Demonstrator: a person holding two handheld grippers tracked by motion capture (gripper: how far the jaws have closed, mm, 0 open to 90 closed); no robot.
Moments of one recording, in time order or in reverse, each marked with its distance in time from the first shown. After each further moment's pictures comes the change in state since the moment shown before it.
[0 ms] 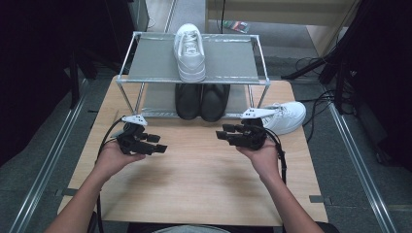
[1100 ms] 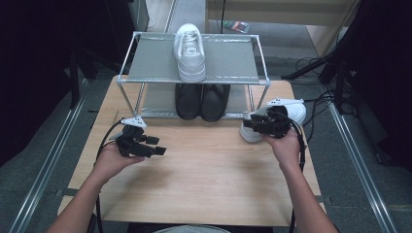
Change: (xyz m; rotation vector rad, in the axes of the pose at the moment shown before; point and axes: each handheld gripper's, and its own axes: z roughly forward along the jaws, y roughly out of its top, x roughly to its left) left arm -0.004 -0.006 -0.001 0.017 0.020 0.003; right arm -0.066 0.003 -0.038 0.042 -0.219 0.113
